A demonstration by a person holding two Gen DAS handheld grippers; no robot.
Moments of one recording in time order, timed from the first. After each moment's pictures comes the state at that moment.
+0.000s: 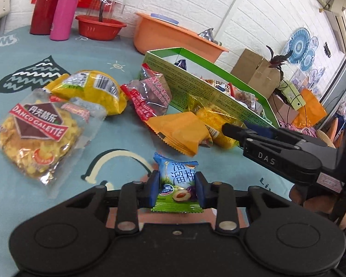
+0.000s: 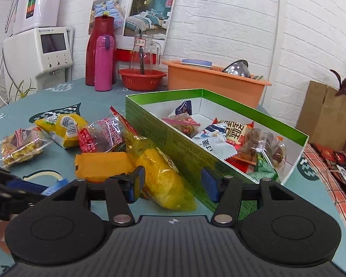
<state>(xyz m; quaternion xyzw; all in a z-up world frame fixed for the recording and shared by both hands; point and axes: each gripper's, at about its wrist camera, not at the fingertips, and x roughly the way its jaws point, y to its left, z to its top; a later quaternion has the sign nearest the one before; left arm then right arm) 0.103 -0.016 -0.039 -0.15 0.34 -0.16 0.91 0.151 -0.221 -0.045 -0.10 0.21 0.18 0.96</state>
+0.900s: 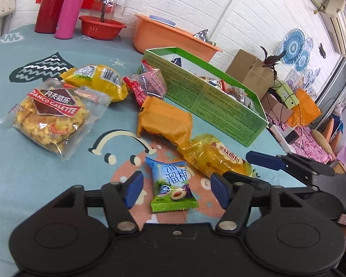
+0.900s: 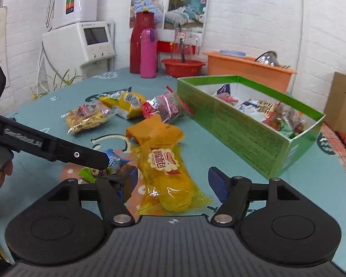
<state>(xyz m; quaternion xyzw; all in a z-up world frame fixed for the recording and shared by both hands) 0.067 -0.017 -0.035 -0.15 0.34 -0.17 0.91 0.081 -0.230 -0.046 -0.08 0.25 0.27 0.93</state>
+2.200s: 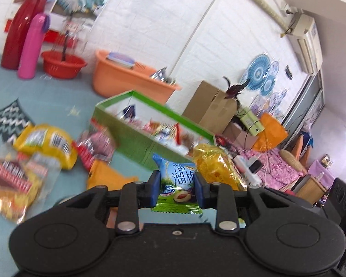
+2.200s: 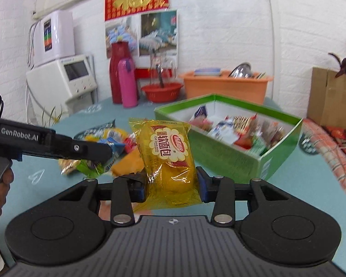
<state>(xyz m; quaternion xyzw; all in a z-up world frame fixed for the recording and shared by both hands) 0.093 -0.037 0.034 -0.18 0.25 -0.25 0.92 0.077 -0.266 -0.003 0.00 0.19 0.22 0.96</state>
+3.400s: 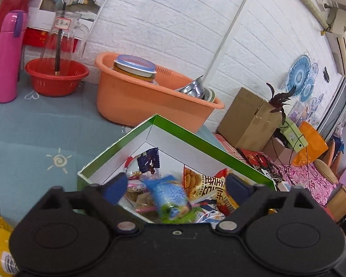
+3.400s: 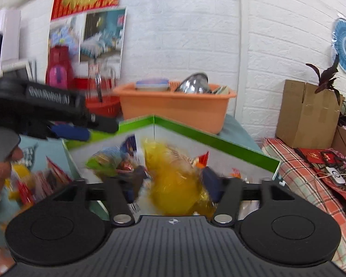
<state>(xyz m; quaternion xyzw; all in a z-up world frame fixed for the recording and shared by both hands) 0.277 -0.069 0.012 -0.16 0.27 -0.18 0.93 0.213 -0.269 -0.029 -0.06 0.18 0.11 0.98</state>
